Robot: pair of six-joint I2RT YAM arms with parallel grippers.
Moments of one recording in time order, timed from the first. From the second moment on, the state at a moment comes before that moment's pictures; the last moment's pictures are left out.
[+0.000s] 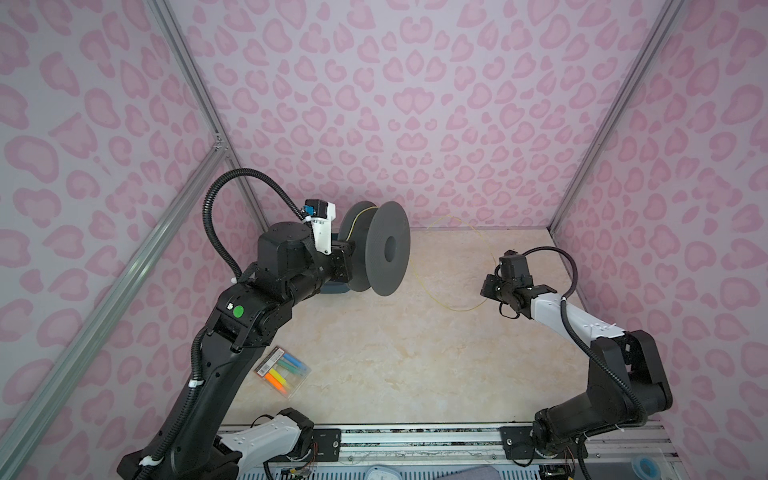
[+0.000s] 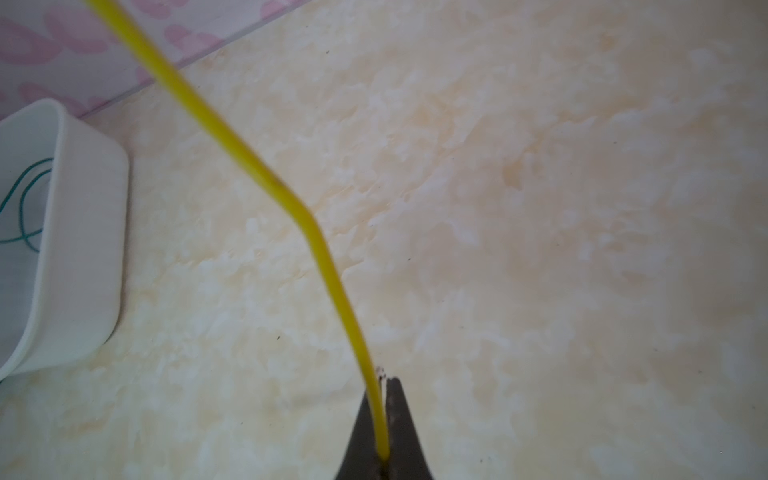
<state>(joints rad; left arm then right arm) -0.51 1.15 1.64 -0.84 -0.06 -0.35 0.25 1.50 0.94 -0.25 0.07 0.49</state>
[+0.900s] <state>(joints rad) -0.45 1.45 1.60 -0.48 -0.58 -0.33 0.75 1.05 1.13 -0.52 0.31 0.45</state>
